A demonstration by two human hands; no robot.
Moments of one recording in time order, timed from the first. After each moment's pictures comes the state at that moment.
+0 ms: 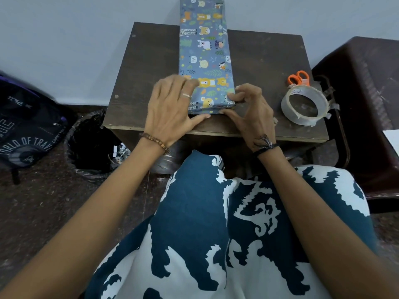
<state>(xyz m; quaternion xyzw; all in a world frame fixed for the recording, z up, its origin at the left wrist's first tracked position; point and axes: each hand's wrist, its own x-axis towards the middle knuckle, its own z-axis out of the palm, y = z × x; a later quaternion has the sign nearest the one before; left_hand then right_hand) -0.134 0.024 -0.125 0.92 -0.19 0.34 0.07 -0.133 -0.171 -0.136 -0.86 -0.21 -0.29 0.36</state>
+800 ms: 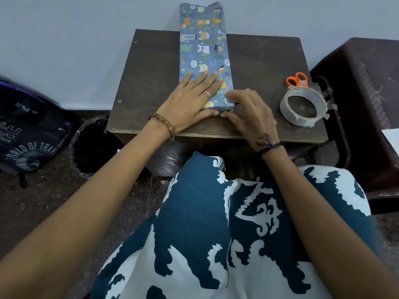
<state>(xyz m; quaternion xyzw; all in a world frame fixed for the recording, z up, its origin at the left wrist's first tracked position) -0.100 0.014 -0.112 0.94 -0.33 0.09 0.03 -0.131 -0.179 -0.131 -0.89 -0.24 -0.26 0.28</state>
